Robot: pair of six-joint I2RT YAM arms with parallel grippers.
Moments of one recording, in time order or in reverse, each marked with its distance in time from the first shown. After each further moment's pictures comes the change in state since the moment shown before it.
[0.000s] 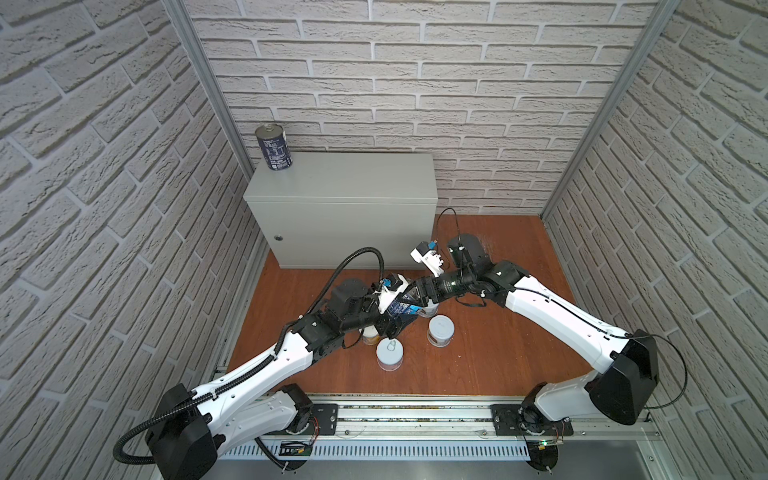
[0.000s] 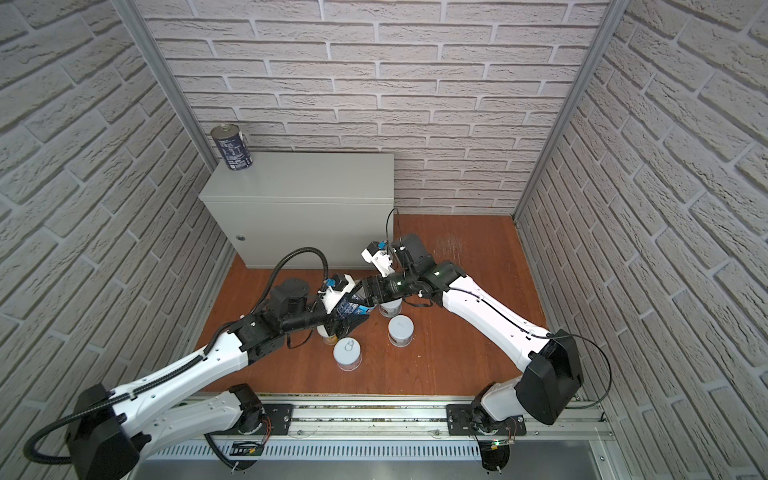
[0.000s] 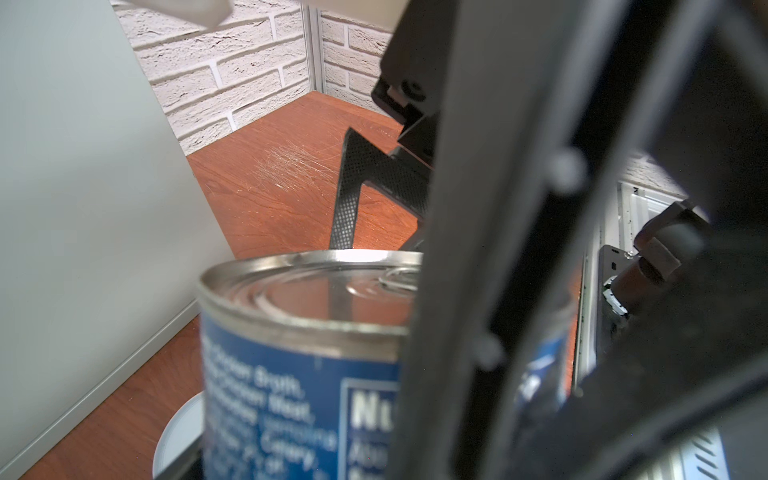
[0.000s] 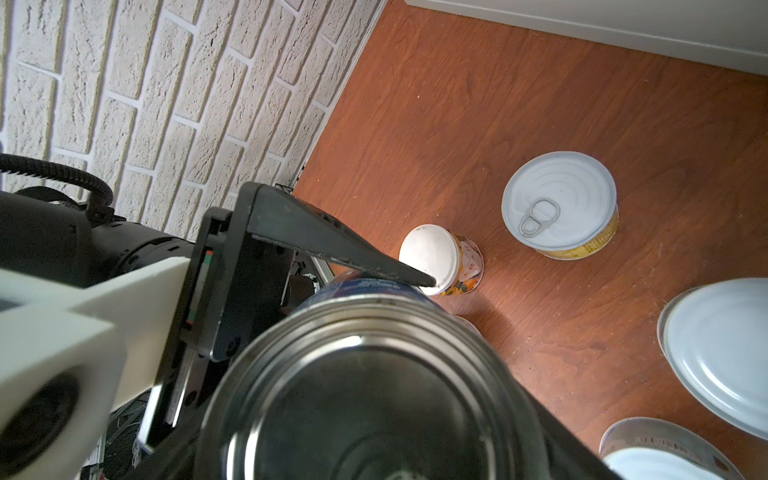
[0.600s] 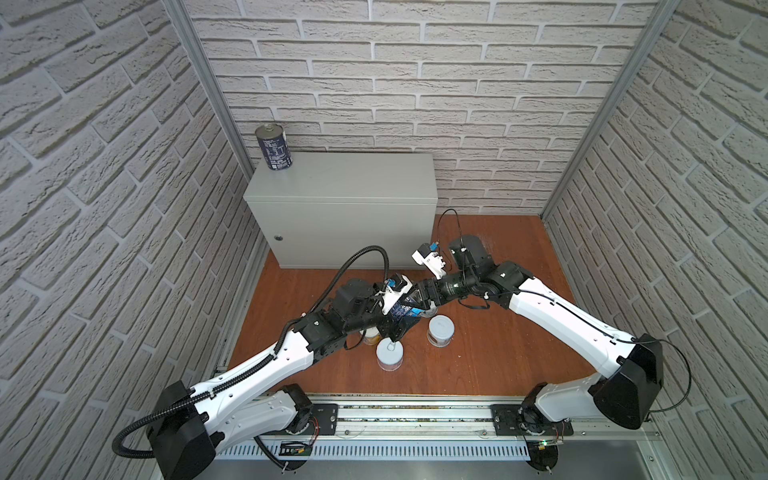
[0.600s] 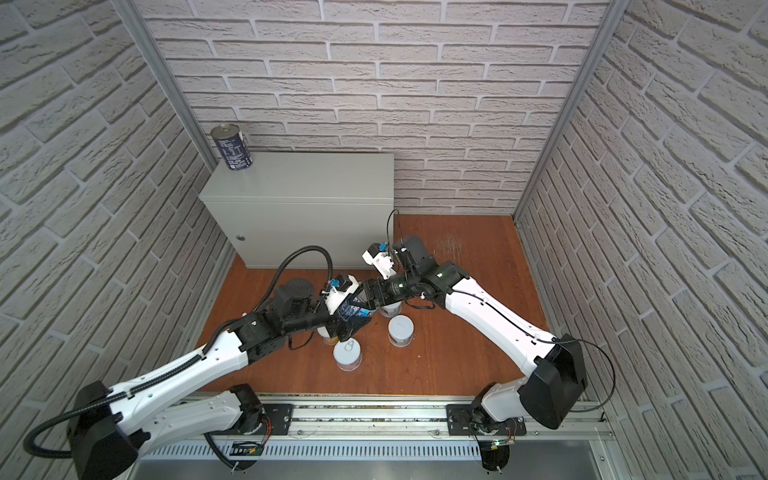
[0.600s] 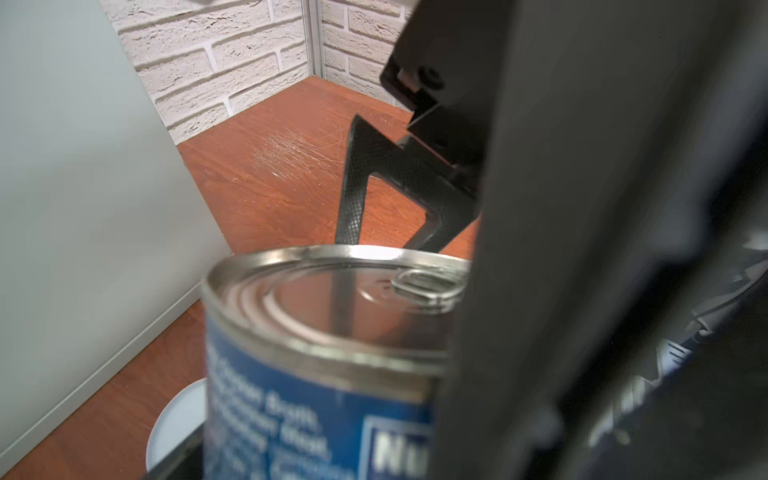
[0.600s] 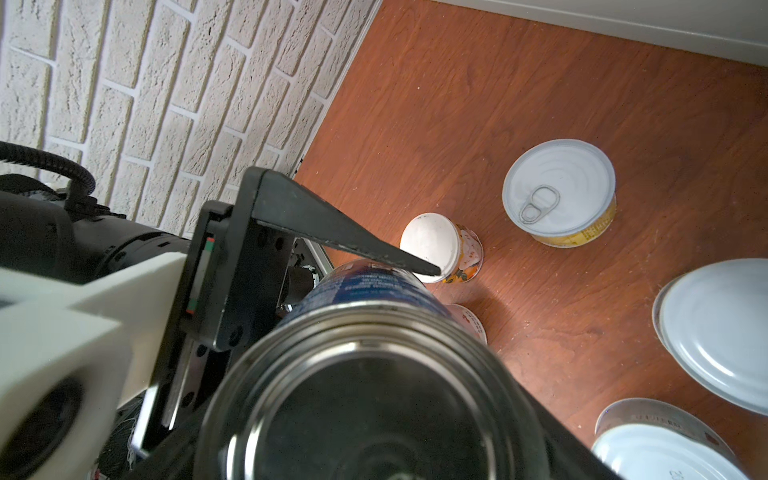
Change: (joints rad) left arm -0.047 0.010 0.045 -0.068 -0.040 0.007; right arm 0.008 -0.026 0.001 -0.036 0.006 -0.012
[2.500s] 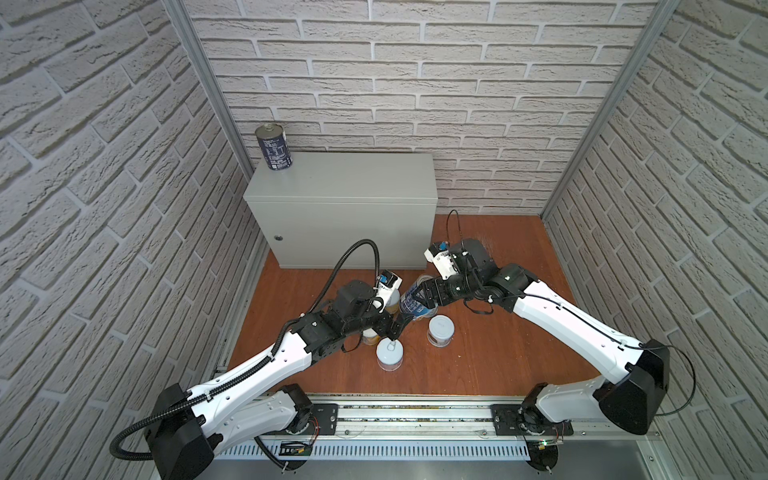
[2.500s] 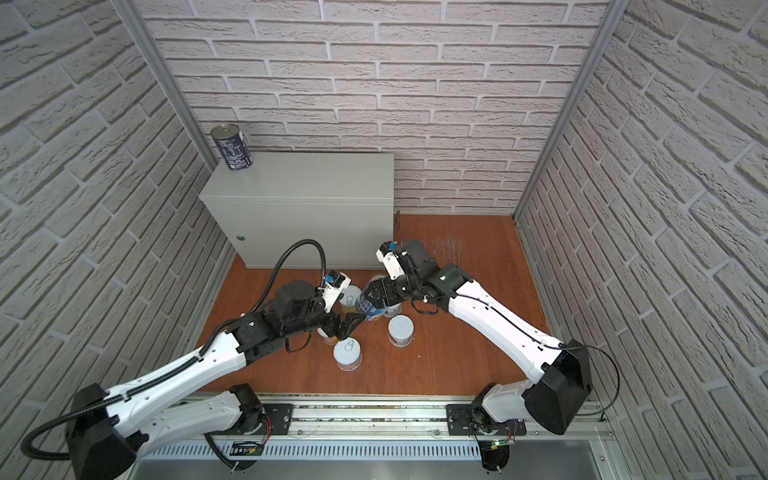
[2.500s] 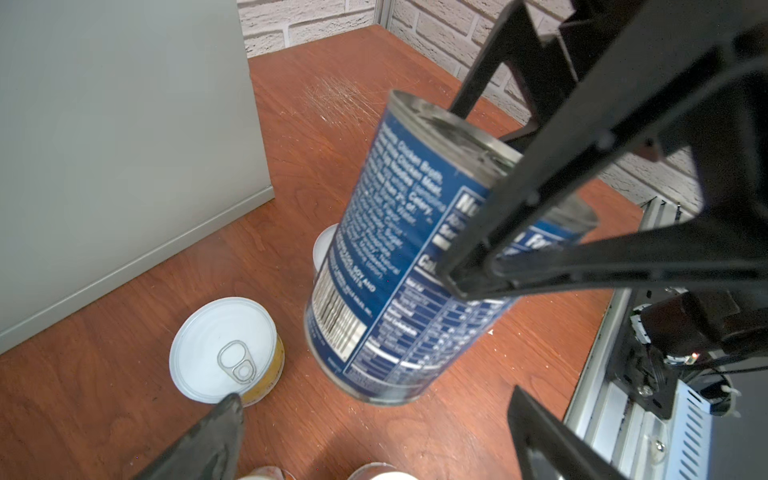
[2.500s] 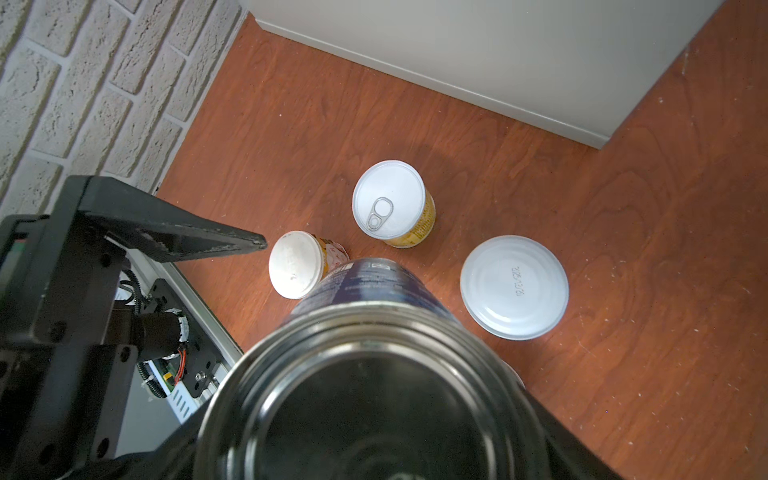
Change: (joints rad) left arm -0.014 -0.016 0.002 -0.104 -0.130 -0.171; right arm 0.021 -0.024 0.007 -0.100 0.399 -0.075
